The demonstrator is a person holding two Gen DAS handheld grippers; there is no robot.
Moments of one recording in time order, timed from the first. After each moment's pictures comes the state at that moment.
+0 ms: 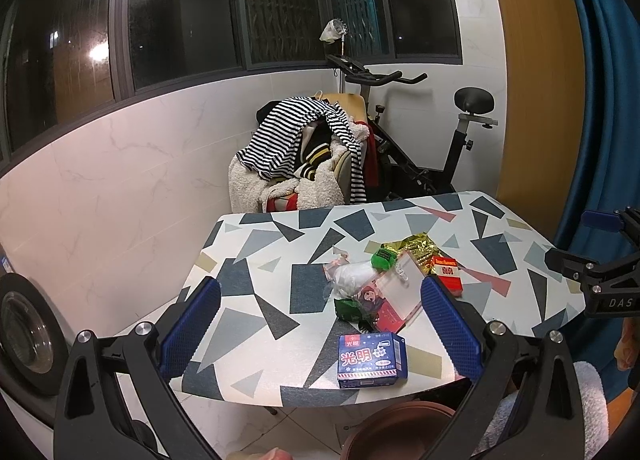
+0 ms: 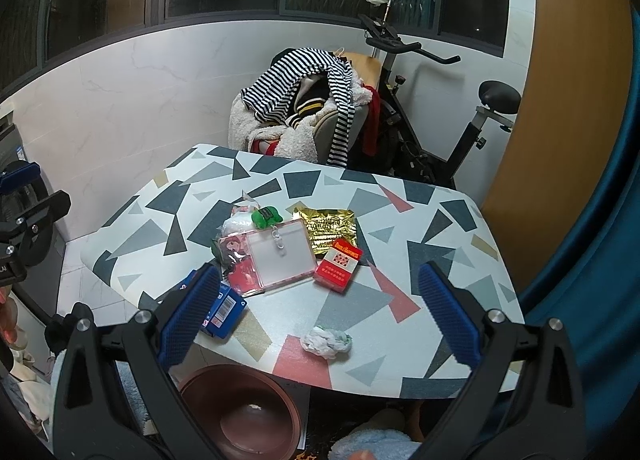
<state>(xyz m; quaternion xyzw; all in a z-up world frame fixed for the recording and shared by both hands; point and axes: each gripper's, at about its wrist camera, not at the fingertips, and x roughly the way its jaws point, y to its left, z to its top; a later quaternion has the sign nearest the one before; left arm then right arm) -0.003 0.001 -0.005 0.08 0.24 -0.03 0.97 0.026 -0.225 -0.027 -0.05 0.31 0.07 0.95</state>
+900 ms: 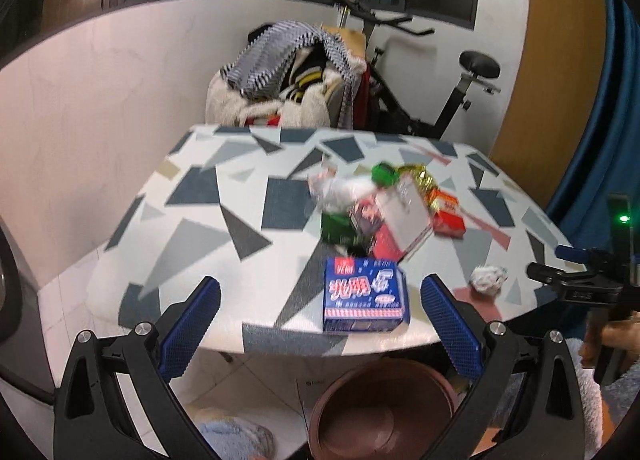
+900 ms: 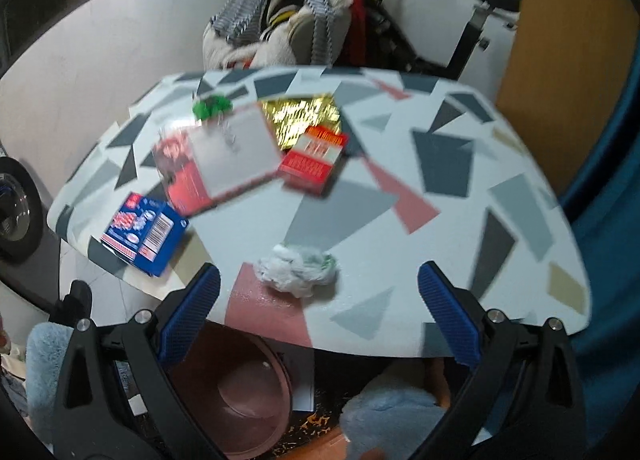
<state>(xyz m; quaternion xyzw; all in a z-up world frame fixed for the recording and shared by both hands) 0.033 0.038 -0.116 -0.01 0.35 -0.07 0.93 0.081 -0.268 -0.189 0.01 0.44 0.06 0.89</state>
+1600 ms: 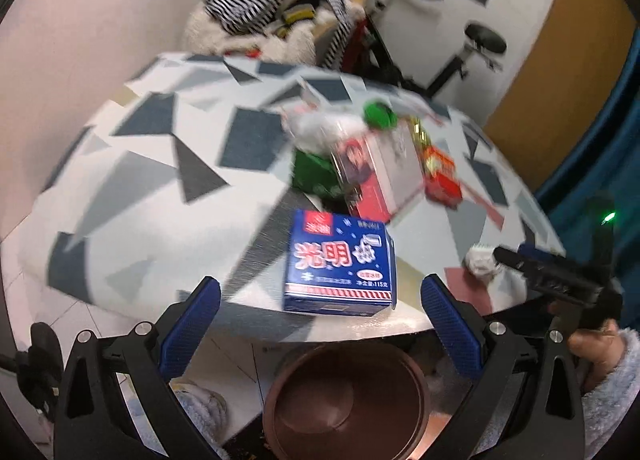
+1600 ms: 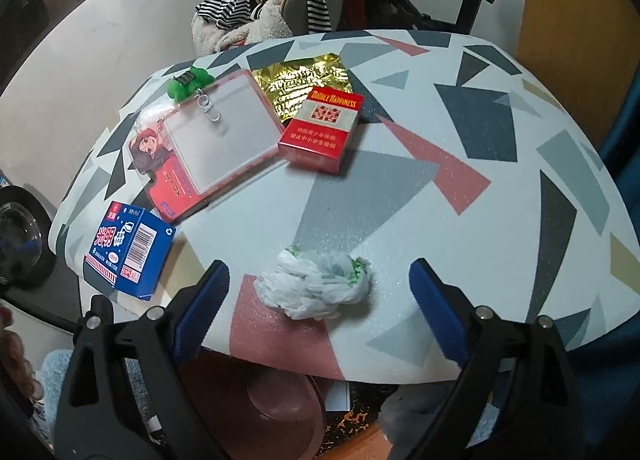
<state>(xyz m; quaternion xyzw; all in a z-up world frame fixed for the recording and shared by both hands) 0.087 0.025 -0.184 -0.06 0.45 -0.11 0.88 0.113 -0.266 -0.222 0.06 0.47 0.06 0.88</state>
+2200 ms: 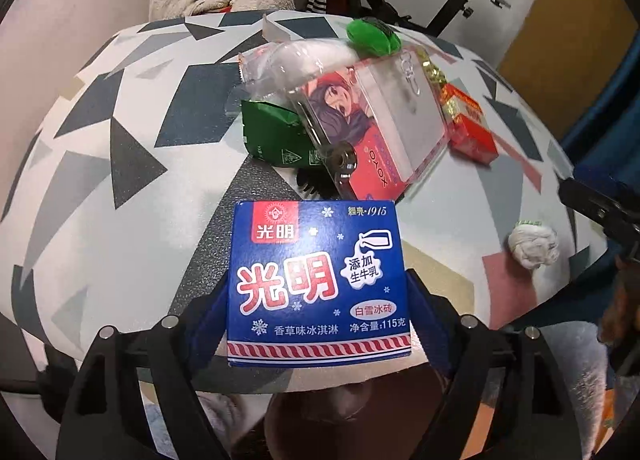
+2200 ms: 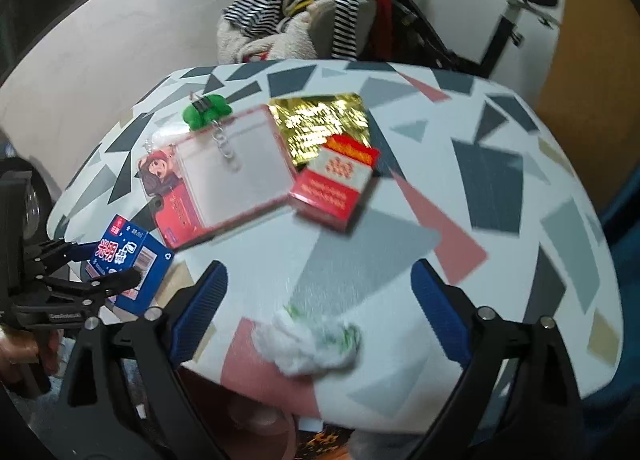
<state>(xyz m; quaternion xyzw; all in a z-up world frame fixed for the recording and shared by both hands) 0.146 -0.012 -0.239 -0.01 0.51 -0.13 0.85 0.150 -0.255 -0.192 -0.02 0.43 0.11 0.89</state>
